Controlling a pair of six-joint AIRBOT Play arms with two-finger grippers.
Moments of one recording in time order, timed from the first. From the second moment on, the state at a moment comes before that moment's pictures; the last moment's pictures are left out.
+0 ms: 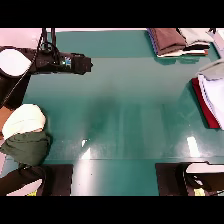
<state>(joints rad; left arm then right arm) -0.46 -1.13 1.42 1.23 -0.88 -1.65 -0.82 -1.48 1.82 -0.93 1.16 1.18</state>
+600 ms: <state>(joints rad) -0.46 -1.13 1.42 1.23 -0.88 -1.62 -1.01 -1.23 1.25 -1.22 1.28 1.17</state>
